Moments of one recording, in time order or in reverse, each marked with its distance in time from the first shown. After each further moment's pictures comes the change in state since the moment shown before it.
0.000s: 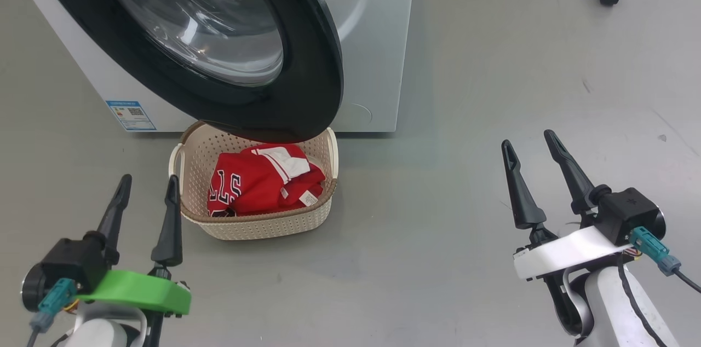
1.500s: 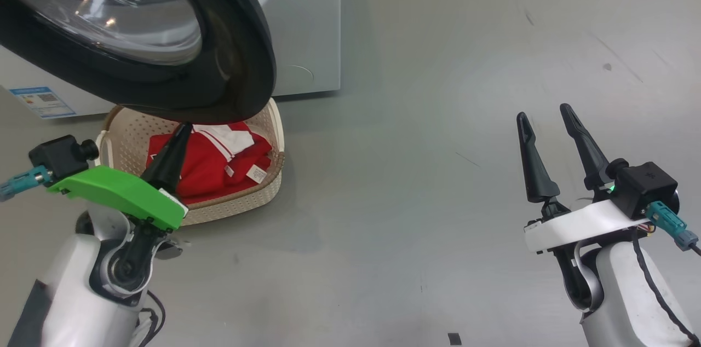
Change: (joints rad) left arm -0.289 -0.007 -0.067 0.172 -0.681 -0.177 0.370; right arm -0.077 -0.008 -0.032 0.040 0.022 0.000 0.000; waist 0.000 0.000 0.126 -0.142
